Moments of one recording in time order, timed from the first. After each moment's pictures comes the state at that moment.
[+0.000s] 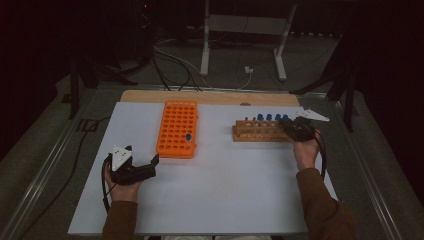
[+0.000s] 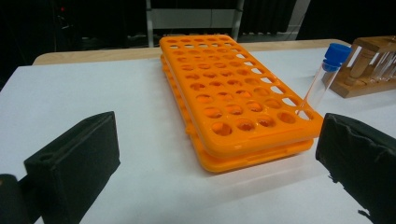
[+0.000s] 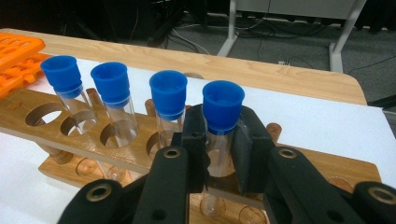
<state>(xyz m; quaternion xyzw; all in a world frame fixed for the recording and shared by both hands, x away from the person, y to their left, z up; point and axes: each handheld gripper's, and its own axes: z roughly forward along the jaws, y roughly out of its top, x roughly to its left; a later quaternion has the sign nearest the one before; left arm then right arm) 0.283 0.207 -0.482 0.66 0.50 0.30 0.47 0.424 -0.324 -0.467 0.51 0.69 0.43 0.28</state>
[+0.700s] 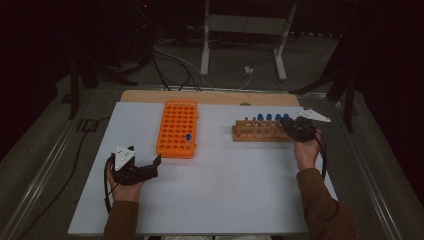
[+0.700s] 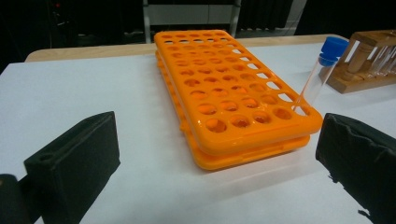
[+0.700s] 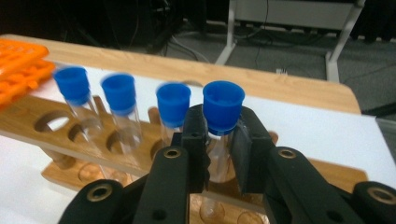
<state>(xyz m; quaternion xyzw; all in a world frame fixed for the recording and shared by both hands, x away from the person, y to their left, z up) 0.284 0.202 -0.483 0.67 0.49 0.29 0.47 0.421 -0.324 -0.462 0.51 0.69 0.43 0.29</state>
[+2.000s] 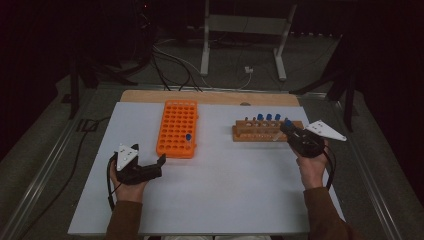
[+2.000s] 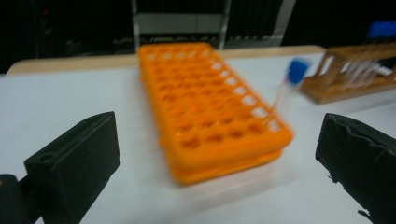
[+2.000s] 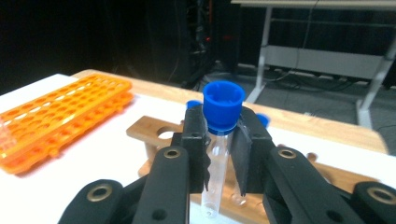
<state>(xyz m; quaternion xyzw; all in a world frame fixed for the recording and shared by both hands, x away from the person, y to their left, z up) 0.279 0.184 -0.462 0.67 0.47 0.29 0.50 0.348 -0.310 -0.429 0.43 0.68 0.52 0.30</state>
